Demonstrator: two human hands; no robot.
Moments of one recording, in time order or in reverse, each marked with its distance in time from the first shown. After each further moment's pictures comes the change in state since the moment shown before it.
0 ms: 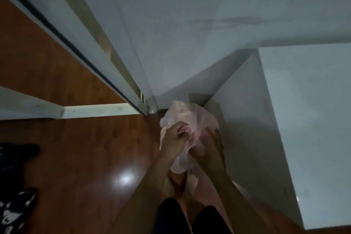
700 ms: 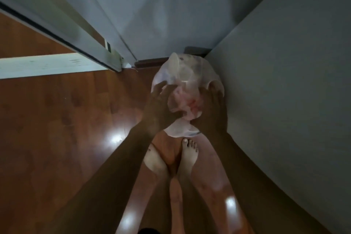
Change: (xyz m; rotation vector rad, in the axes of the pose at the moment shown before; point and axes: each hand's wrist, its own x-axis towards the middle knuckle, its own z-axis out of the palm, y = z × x) left_hand 0.186 -0.234 0.079 0.535 -0.227 0.140; right_hand 0.167 0.161 0.195 -0.495 0.016 -0.114
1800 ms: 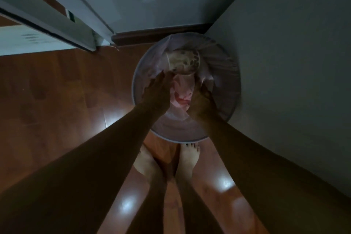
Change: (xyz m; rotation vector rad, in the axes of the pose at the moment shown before) left_hand 0.123 -0.102 0.133 0.168 -0.098 -0.032; right_hand 0.066 0.036 0.144 0.089 -0.298 0.191
